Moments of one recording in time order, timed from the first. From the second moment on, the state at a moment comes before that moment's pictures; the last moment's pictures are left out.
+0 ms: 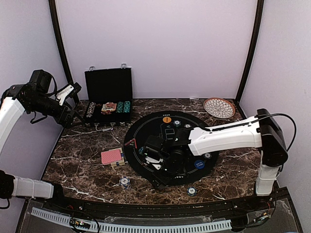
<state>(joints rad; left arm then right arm) -0.09 1.13 1.36 -1.17 0.43 0.50 1.24 1.91 1.41 -0.87 -0.05 0.35</state>
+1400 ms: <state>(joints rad) -0.09 1.13 1.36 -1.17 0.43 0.50 1.28 1.95 1.43 -0.87 -0.04 0.35</state>
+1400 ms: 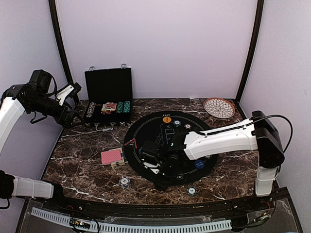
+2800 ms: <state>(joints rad) -0.09 1.13 1.36 -1.17 0.43 0.51 1.00 1.71 1.01 -0.75 0.05 0.44</state>
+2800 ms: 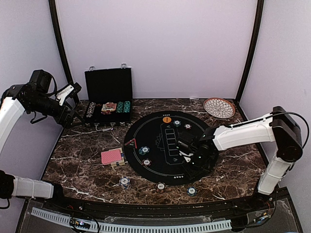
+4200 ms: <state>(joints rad) -0.09 1.12 1.33 -1.17 0.41 0.52 1.33 2.27 2.10 -1.01 -0.04 0.14</state>
